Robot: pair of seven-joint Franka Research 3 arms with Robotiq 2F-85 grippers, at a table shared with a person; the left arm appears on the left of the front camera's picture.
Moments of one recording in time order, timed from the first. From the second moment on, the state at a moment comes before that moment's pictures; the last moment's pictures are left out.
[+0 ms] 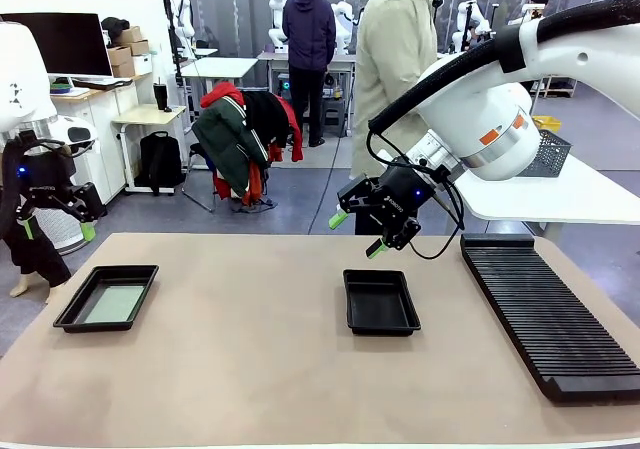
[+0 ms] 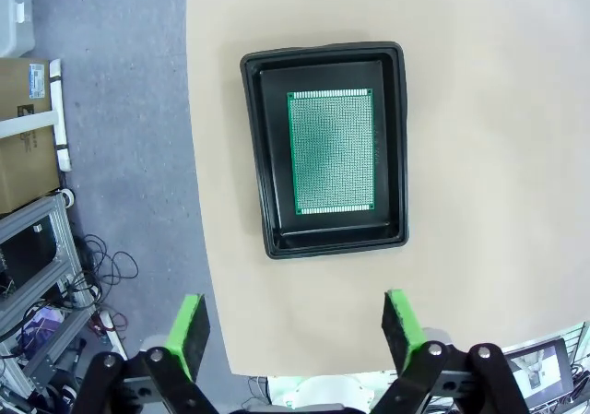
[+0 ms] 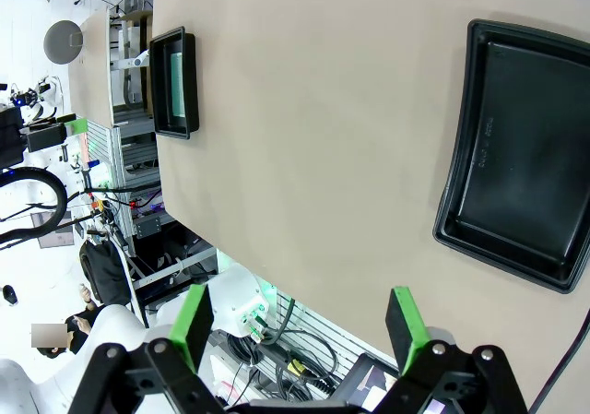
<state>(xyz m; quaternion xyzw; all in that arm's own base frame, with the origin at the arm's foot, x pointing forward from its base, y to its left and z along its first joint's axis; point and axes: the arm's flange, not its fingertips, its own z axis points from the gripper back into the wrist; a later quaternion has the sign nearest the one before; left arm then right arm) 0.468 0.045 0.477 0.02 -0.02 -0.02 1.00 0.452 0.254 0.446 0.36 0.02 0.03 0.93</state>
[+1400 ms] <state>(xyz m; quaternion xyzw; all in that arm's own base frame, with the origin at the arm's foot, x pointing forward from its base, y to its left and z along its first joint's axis) 0.468 0.045 0.477 0.02 -0.02 -0.02 1.00 0.452 0.254 0.446 0.36 0.02 0.03 0.93</state>
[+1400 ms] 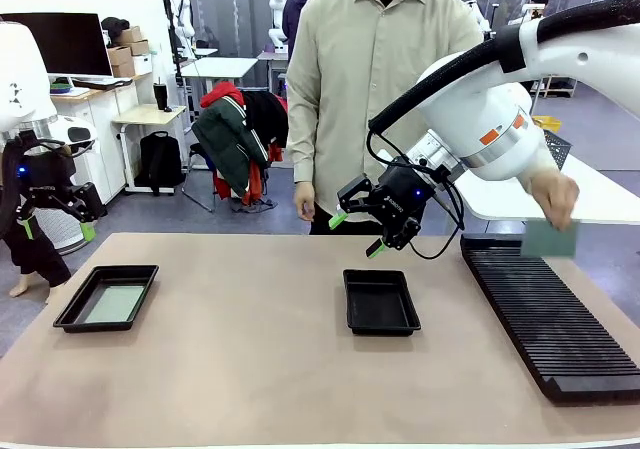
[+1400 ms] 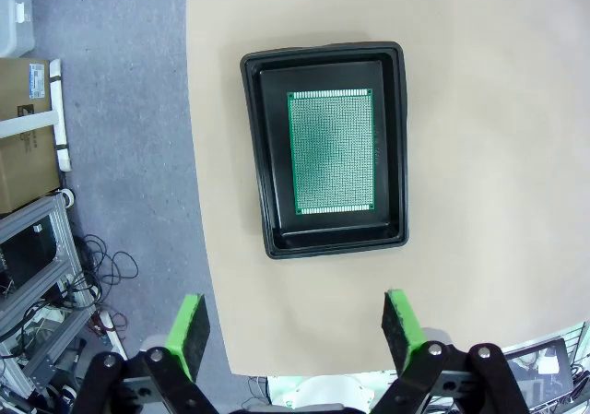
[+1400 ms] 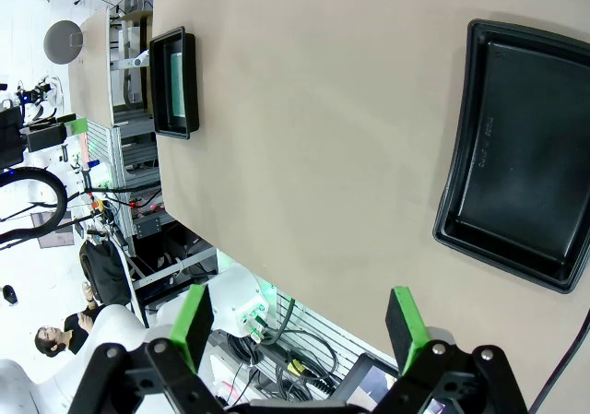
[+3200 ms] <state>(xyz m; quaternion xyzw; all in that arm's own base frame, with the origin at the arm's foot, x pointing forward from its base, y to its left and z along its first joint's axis) 0.468 0.045 0.477 0.02 -0.02 -0.02 1.00 0.452 0.254 0.446 0.36 0.02 0.03 0.93</state>
